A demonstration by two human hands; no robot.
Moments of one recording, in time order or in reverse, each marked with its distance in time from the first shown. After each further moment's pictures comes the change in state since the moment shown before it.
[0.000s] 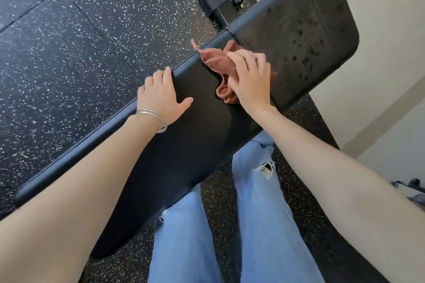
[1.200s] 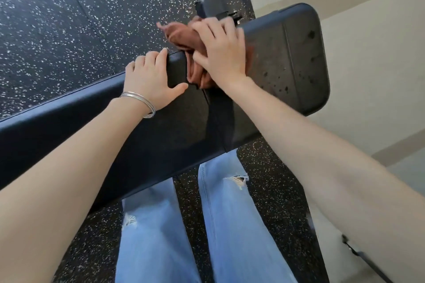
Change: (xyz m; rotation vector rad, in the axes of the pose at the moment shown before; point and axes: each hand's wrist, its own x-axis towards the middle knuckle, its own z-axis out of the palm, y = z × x) left_hand 0.069 0.107 -0.006 -0.056 0.096 -0.129; right_hand 0.121 0.069 -0.009 0.010 -0.138 -0.369
